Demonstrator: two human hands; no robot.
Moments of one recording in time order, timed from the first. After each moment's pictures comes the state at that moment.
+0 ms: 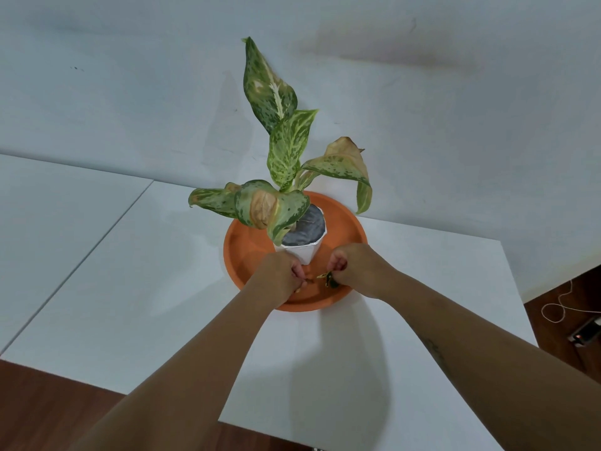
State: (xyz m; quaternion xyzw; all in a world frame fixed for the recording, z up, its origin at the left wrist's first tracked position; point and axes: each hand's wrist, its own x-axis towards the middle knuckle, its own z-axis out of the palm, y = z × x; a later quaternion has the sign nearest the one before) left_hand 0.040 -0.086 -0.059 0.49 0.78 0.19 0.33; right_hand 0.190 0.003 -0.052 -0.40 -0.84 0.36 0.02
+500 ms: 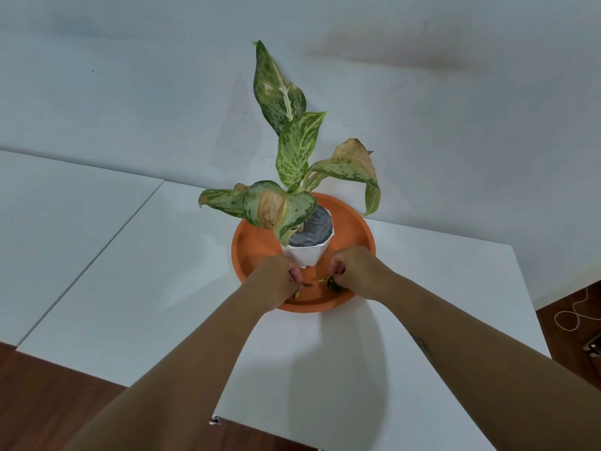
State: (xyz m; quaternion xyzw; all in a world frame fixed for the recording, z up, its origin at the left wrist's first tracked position) left_hand 0.024 -0.107 -0.066 0.49 0.78 0.22 0.31; right_hand 0.178 0.002 -0.058 -0.40 -0.85 0.33 -0.01
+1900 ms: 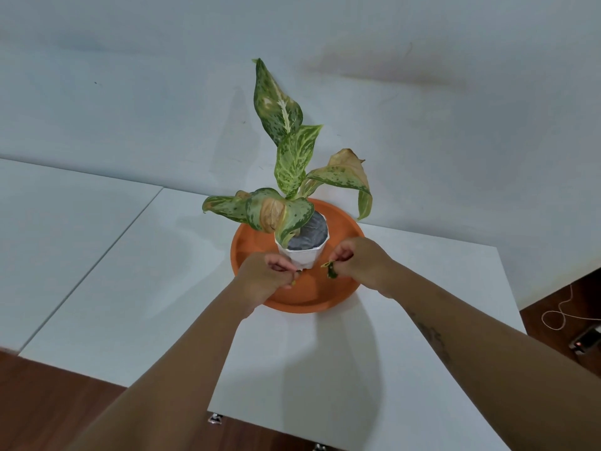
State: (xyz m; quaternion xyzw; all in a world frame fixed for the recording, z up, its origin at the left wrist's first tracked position) left_hand 0.014 -0.119 -0.056 0.32 0.71 0.46 0.43; right_hand 0.186 -0.001 -0.027 -0.45 -0.77 0.44 0.09
